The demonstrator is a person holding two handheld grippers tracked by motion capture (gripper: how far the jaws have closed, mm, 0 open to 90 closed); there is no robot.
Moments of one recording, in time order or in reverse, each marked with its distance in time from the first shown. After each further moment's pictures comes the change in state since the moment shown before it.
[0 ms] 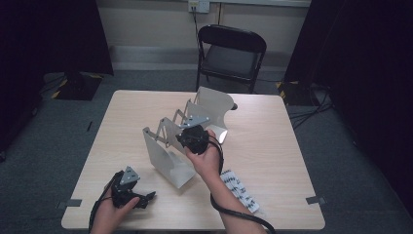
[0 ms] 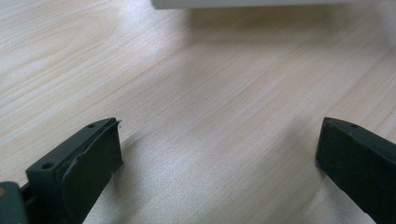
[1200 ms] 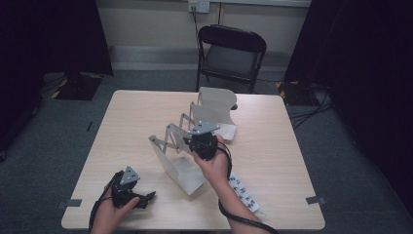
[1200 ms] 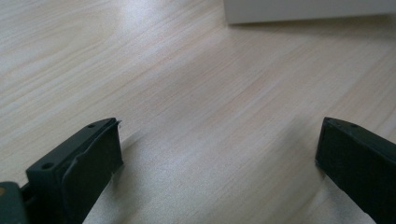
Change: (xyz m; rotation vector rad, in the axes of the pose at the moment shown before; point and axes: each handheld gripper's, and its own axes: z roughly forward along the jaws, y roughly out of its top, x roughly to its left) left arm 0.000 0.000 0.000 0.001 0.001 0.002; right arm -0.005 -0.023 -0.016 -0.052 -0.031 -0.028
